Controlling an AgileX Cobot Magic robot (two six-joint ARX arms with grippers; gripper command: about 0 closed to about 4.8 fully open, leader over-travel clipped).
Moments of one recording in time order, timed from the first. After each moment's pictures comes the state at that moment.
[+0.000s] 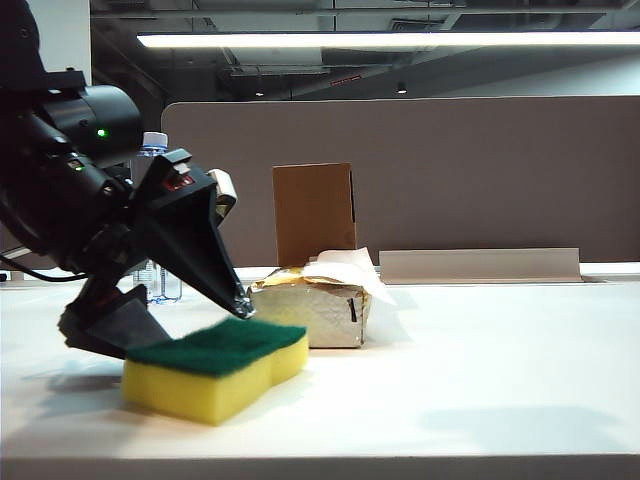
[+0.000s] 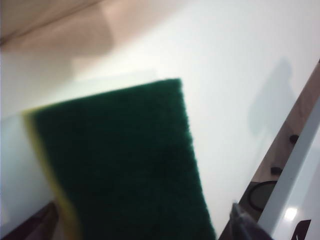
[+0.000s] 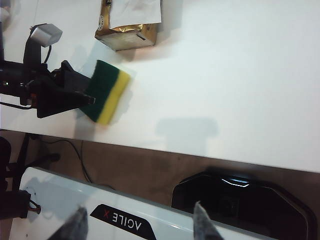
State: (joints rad) left arm -0.41 1.61 0.82 -0.38 0.71 0.05; right arm 0.00 0.56 0.97 -1.30 -0.57 0.24
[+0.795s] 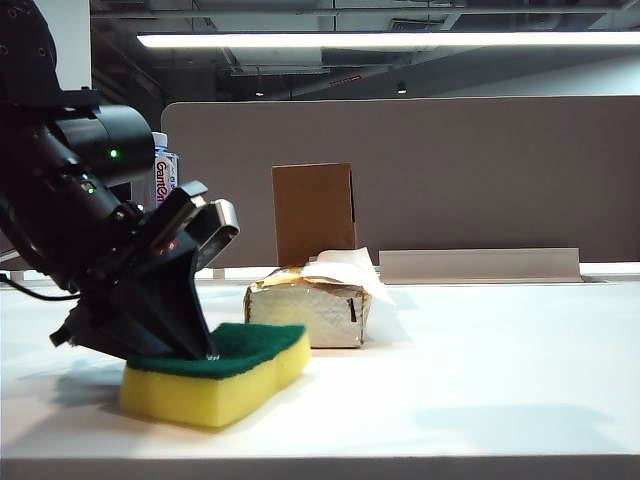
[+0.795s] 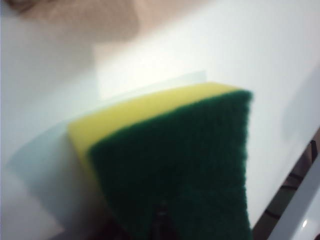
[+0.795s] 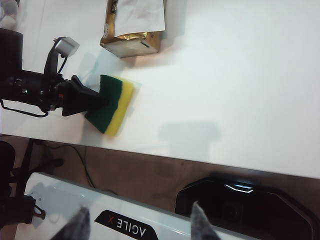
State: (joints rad) left arm -0.43 1.66 0.83 -0.41 0.62 0.00; right arm 0.00 0.56 0.97 -1.28 -0.58 0.26
